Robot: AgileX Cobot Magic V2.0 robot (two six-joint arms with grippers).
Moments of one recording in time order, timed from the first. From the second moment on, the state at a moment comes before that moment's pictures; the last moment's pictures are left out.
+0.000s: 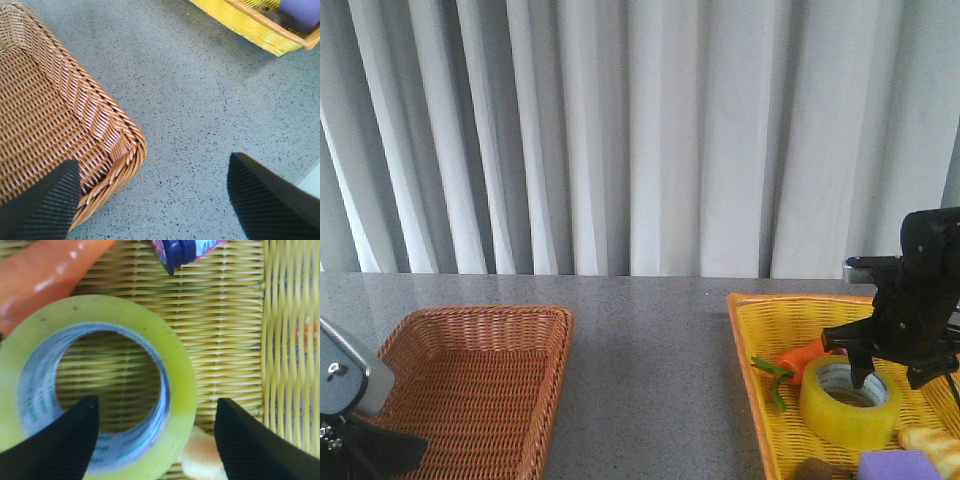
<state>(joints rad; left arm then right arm) -0.42 1.01 -0.84 -0.31 0.62 0.34 0.00 2.05 -1.86 -0.11 1.19 0.14</state>
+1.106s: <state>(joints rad) -0.42 1.01 -0.84 -0.31 0.62 0.34 -0.08 2.10 -1.91 0.03 1.24 0.00</state>
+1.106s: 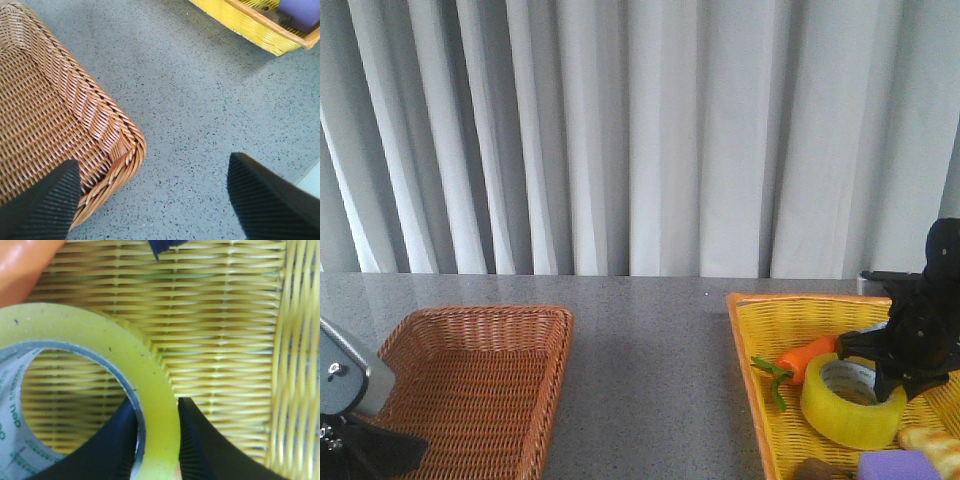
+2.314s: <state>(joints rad) -0.42 1.01 -0.84 -0.31 0.62 0.34 0.44 1.81 -1.92 0.11 1.16 -0.13</state>
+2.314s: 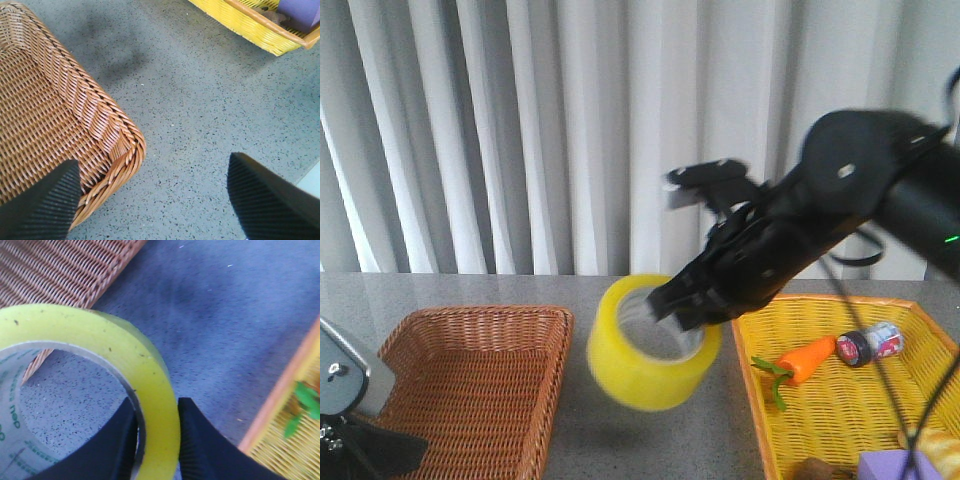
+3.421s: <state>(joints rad) -0.42 1.01 -0.84 -0.31 0.62 0.34 0.49 2.15 -1.92 0.01 1.07 -0.16</state>
